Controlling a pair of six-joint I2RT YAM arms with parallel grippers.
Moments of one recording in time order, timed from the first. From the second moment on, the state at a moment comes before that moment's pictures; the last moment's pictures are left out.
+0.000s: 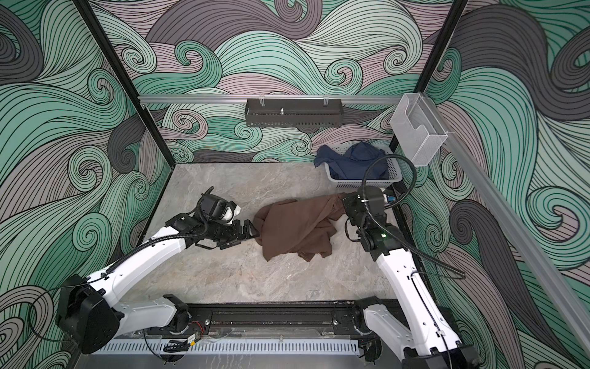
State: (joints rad) left arm -0.52 1.25 0.96 -0.71 0.44 -0.70; right arm 0.20 0.98 1.00 -0.51 0.12 1.24
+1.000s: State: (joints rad) left arm -0.60 1.67 0.82 -0.05 0.58 -0.91; right arm 0.10 1.08 1.10 -0.49 0.04 1.19
